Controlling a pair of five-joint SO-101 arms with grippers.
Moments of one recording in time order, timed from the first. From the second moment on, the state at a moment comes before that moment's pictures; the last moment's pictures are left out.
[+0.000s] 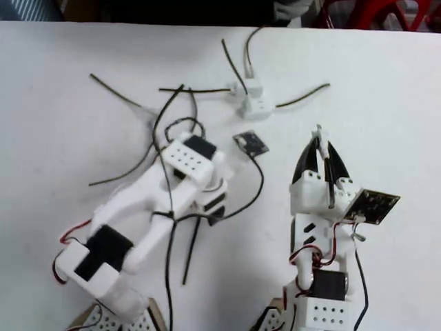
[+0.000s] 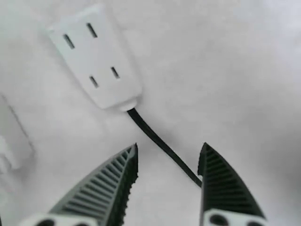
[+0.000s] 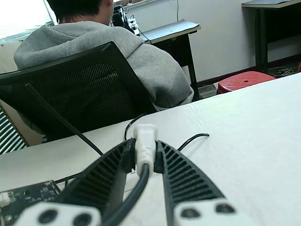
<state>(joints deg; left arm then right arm) 27.3 6.7 21.9 73.9 -19.3 3.6 -102.1 94.0 19.2 -13.7</state>
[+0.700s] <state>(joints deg) 11.3 6.6 30.8 60.3 -42.4 3.5 -102.1 94.0 19.2 -13.7</state>
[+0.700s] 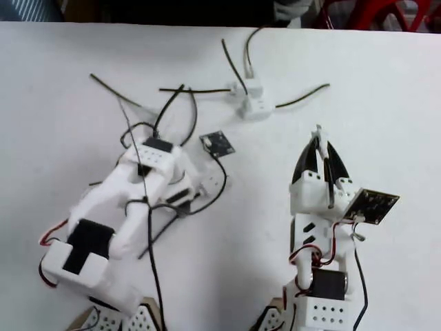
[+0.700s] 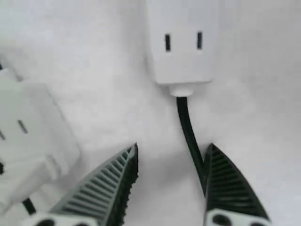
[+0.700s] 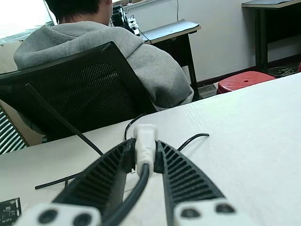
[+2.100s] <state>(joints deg) 4.4 -53.6 64.5 51.7 -18.5 -18.6 -102.1 90.8 38.3 7.2</state>
